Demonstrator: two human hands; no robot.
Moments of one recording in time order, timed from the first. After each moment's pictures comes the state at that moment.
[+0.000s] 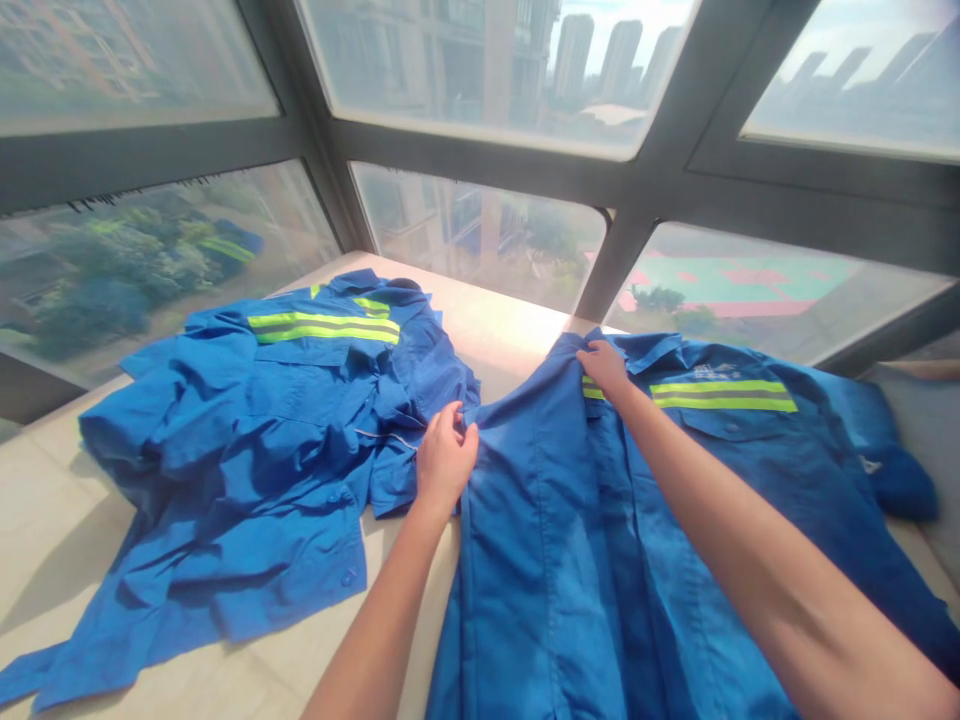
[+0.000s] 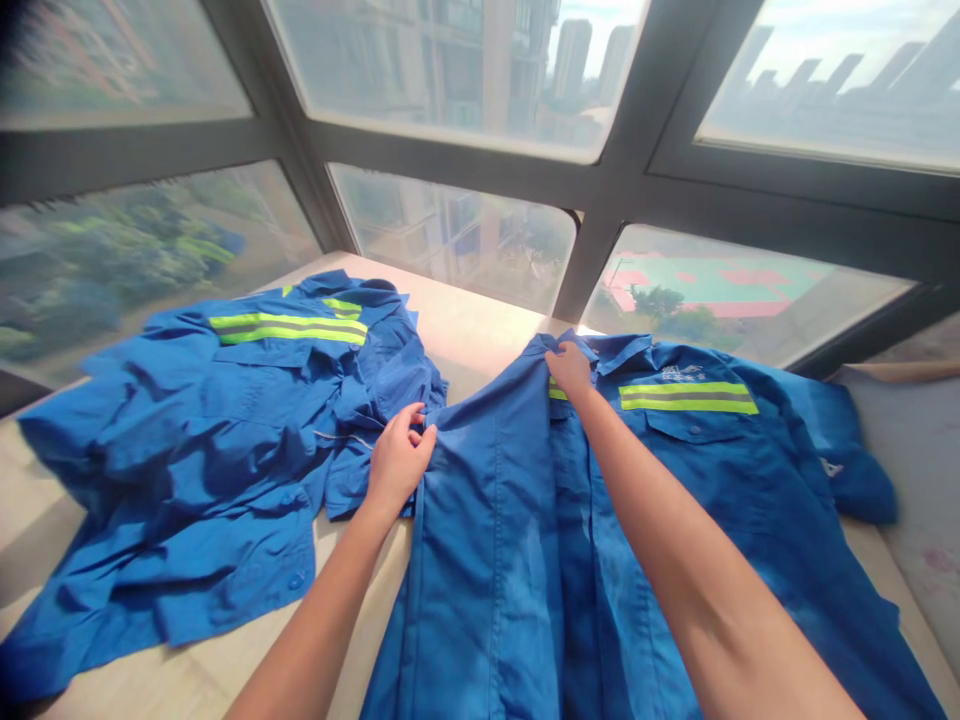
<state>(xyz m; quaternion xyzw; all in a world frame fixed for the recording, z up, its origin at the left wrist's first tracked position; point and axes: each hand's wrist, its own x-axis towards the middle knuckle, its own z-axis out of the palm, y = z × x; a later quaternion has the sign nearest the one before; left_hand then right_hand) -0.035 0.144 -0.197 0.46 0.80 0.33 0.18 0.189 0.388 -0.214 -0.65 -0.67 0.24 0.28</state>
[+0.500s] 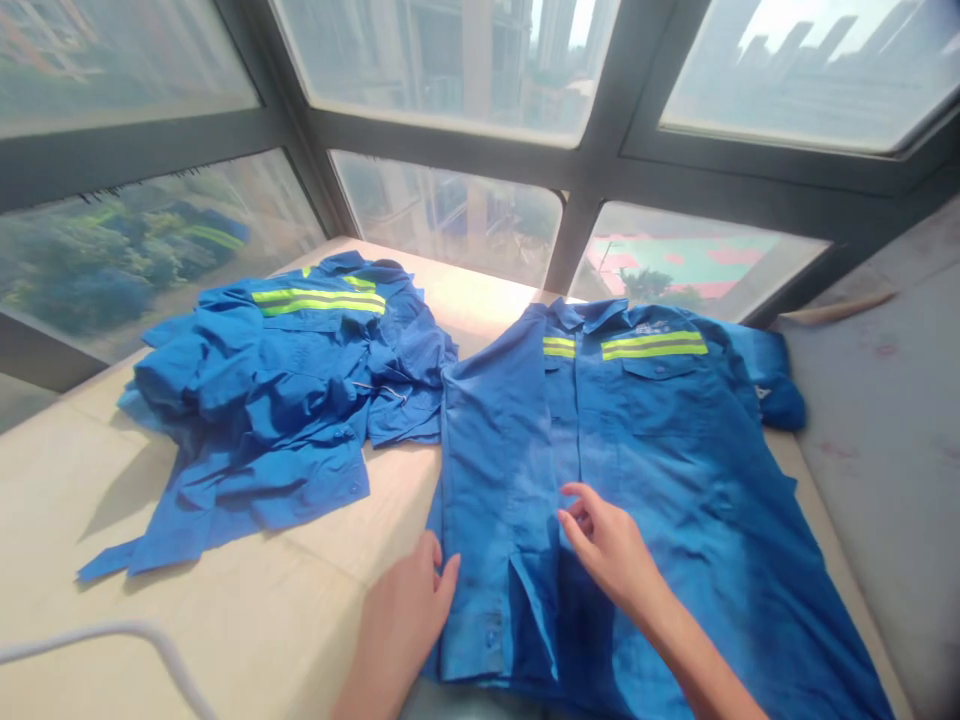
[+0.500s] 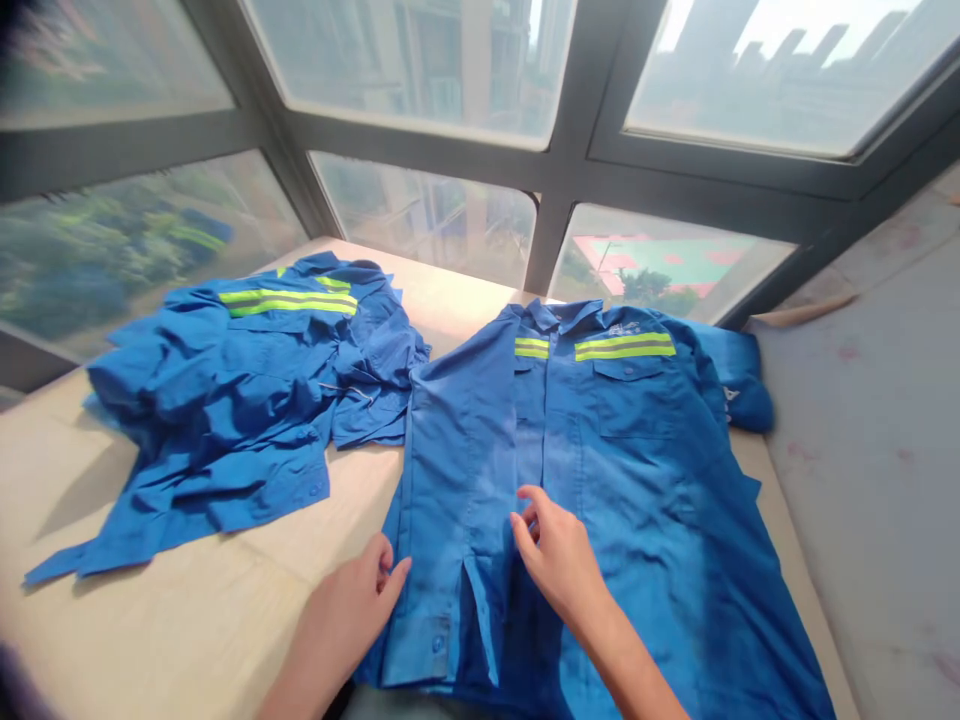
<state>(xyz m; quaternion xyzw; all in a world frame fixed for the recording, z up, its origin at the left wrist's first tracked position) 0.039 -0.079 -0.155 0.51 0.81 -0.04 0.28 0.287 0.020 -0.179 -0.55 -0.74 0.35 0.17</state>
